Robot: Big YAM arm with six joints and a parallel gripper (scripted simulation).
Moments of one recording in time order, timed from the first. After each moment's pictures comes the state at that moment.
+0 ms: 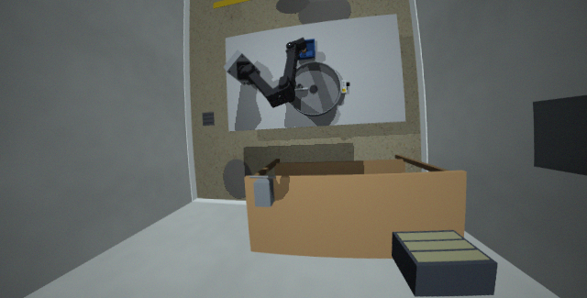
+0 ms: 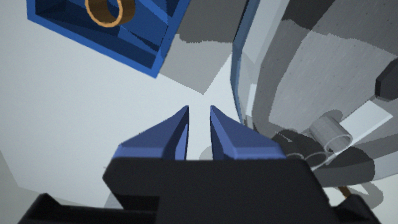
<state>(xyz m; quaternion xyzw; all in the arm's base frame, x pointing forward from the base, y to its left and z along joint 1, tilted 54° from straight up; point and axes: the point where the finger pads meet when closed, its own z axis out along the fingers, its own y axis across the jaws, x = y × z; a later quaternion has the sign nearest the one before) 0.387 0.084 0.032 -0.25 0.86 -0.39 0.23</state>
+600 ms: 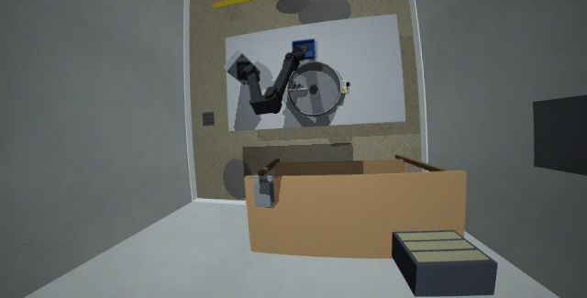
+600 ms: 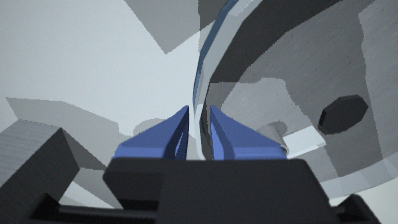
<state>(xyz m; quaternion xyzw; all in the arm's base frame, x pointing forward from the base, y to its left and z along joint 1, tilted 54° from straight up) 0.368 0.026 0.067 -0.44 0.77 -0.43 0.13</state>
